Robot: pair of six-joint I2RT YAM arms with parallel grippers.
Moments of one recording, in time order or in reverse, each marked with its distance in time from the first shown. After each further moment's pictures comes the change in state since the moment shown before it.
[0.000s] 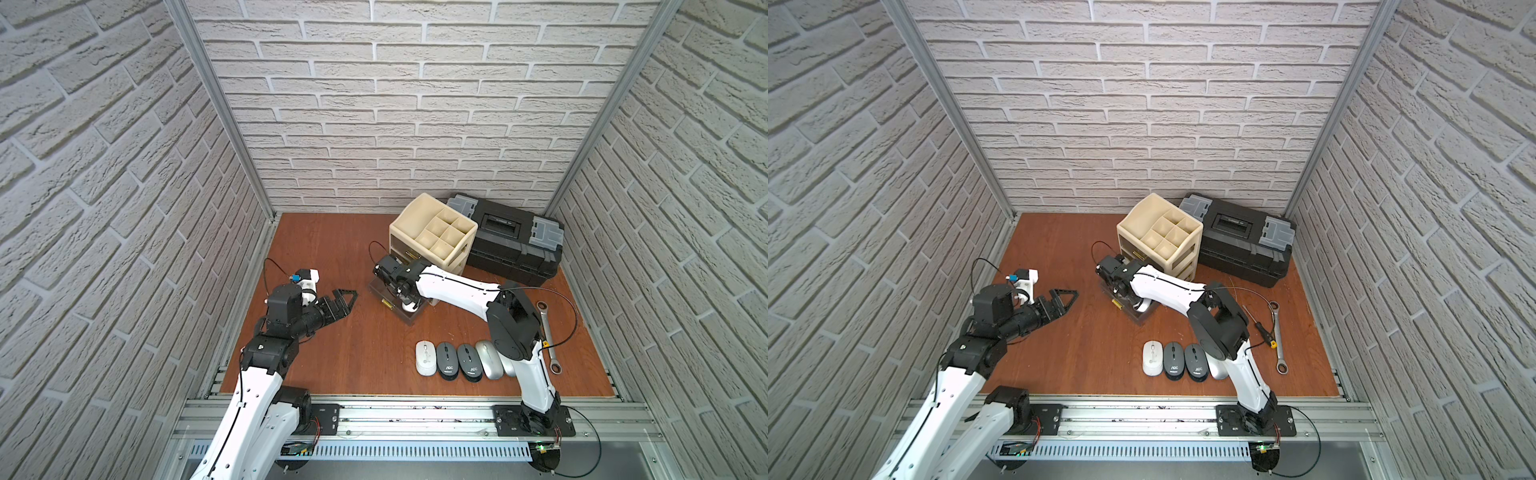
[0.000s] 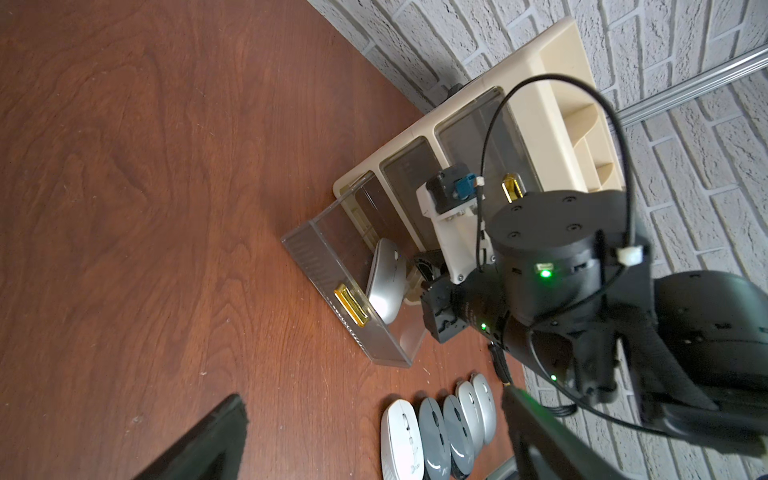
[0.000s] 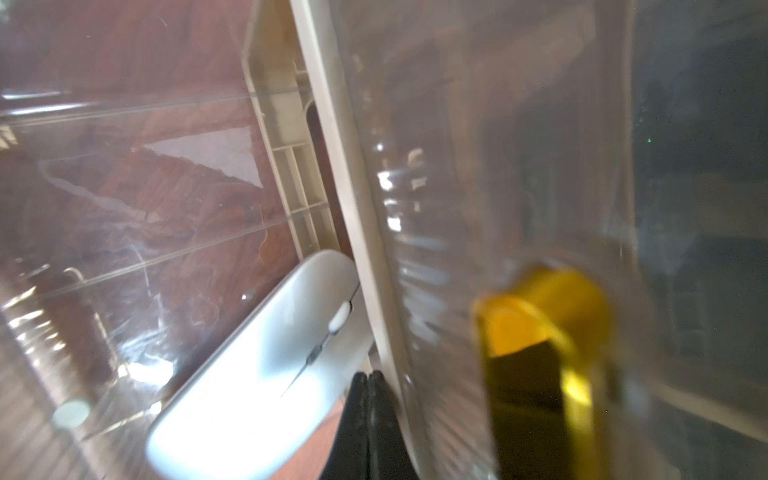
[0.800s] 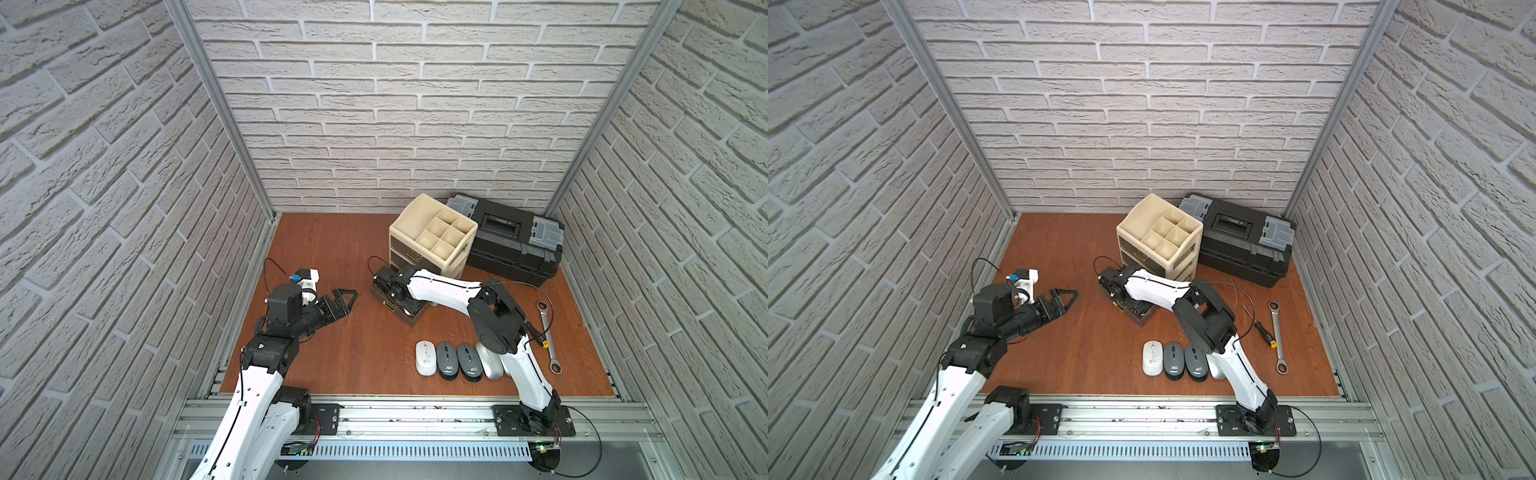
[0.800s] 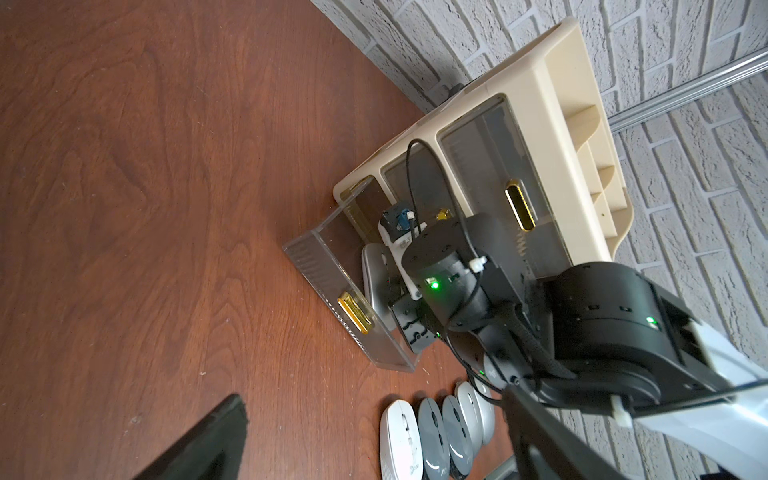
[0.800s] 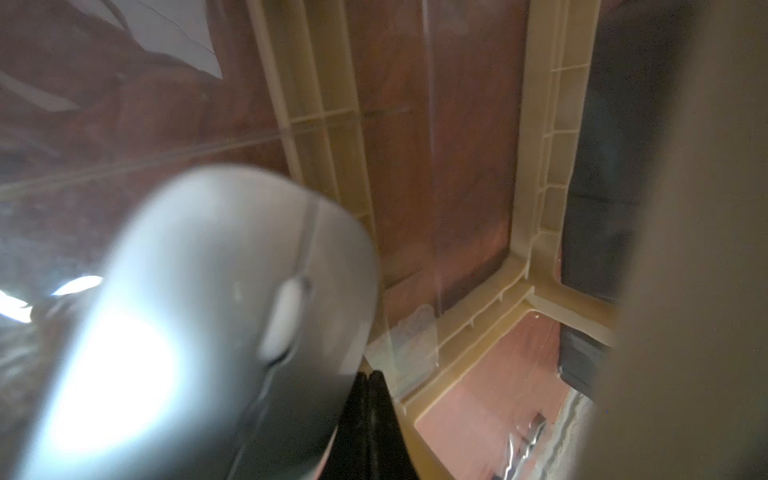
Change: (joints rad) left arm 0.005 0.003 -0.001 0.003 0.005 -0.003; right arm -0.016 0.121 -0.005 -0.065 0.011 -0.027
